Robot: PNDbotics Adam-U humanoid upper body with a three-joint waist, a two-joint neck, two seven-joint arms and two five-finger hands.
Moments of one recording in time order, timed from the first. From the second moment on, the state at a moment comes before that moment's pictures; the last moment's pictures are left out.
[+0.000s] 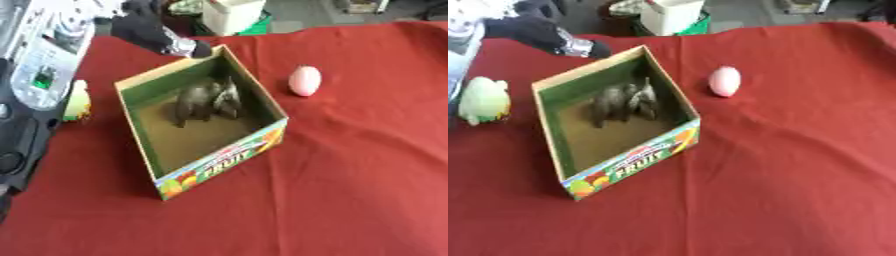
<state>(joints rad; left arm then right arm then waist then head) -1.00 0.42 -0.22 -1.66 -0.81 0.30 -0.74 -0.29 -0.84 -0.09 -1.99 0.24 -0.10 -0.11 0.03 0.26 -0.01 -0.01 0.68</state>
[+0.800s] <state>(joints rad) -0.79 0.62 -0.10 -1.98 -0.71 0.55 -0.12 -0.30 -0.84 -0.10 -1.99 0.24 -0.06 -0.13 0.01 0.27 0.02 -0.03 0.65</state>
